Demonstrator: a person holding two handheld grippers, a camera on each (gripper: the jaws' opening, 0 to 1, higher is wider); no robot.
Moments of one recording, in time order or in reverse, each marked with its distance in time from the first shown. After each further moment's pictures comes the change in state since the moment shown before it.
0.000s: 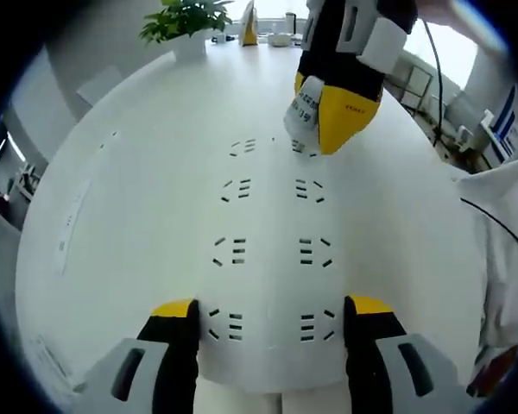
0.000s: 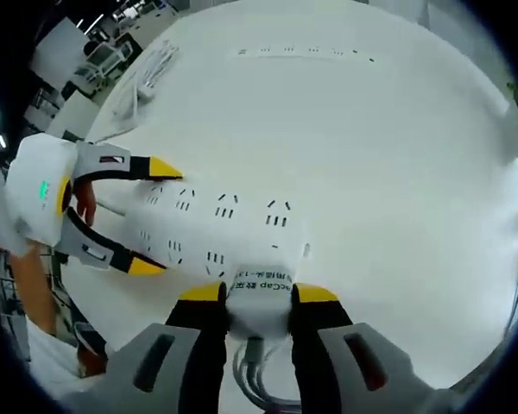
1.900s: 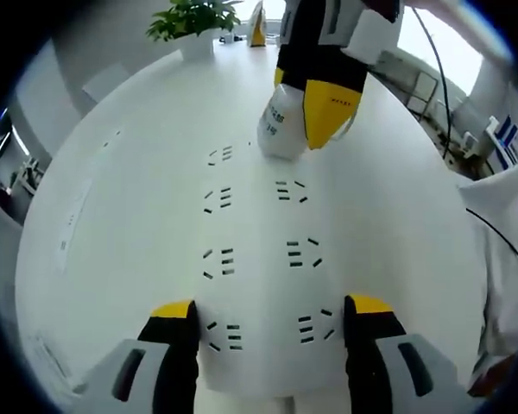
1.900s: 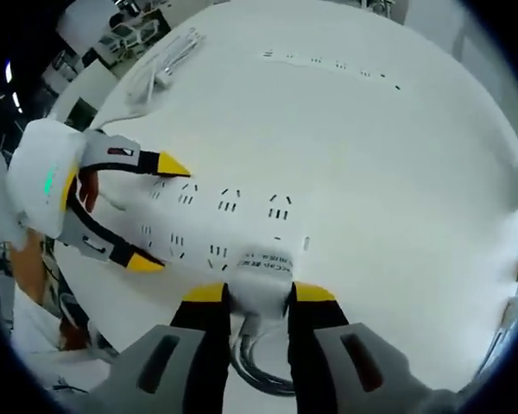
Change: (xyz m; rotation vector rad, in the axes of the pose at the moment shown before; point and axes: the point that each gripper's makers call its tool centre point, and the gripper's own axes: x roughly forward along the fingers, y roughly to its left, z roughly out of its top) left arm 0.005 -0.009 0.006 -0.022 -0.004 0.009; right arm -0.006 -0.008 0.016 -0.112 0.013 0.021
